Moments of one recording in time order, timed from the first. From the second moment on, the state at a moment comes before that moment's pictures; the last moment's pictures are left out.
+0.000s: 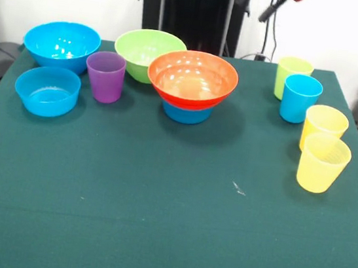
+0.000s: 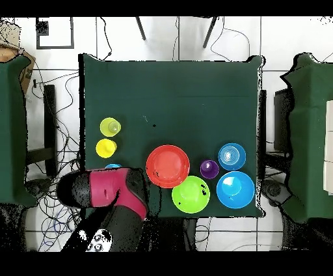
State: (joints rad) arm 0.39 -0.72 -0.47 1.76 -0.12 0.77 2.08
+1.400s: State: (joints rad) arm 0.00 -0.95 -0.08 1.86 -0.31 0.77 1.96
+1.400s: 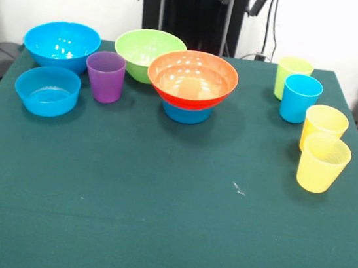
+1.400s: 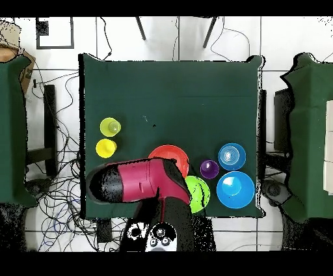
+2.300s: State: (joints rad) arm -0.18 -0.95 0.10 1.87 -0.46 0.77 1.96
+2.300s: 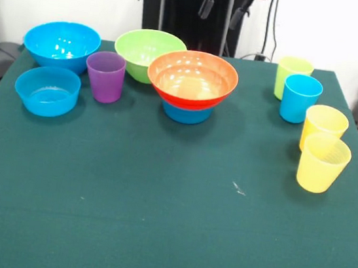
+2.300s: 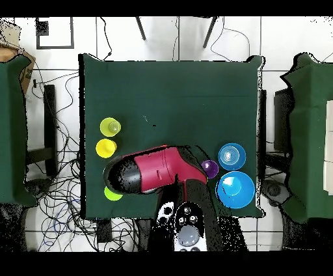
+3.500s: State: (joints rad) arm -0.37 -0.95 0.27 1.89 -0.63 0.76 1.96
